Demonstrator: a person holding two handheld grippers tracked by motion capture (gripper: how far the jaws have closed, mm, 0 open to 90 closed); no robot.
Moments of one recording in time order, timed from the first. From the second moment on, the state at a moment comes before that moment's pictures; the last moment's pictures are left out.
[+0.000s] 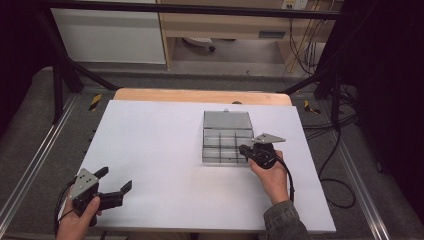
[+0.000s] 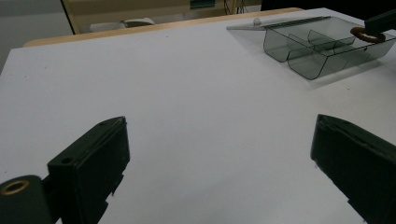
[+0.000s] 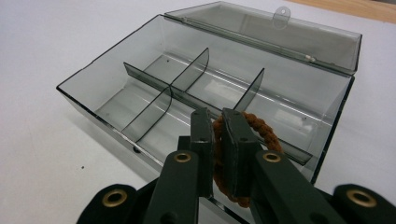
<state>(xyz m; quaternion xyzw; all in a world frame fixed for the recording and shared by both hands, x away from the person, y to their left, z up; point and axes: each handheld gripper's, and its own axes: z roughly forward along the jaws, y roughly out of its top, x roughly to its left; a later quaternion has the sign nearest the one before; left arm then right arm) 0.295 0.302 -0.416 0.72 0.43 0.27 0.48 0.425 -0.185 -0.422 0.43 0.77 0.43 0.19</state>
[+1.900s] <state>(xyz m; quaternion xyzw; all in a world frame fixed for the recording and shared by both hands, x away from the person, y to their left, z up) 0.286 0.313 -0.409 0.69 0.45 0.27 0.51 0.338 -0.265 -0.407 0.45 0.69 0.49 0.29</state>
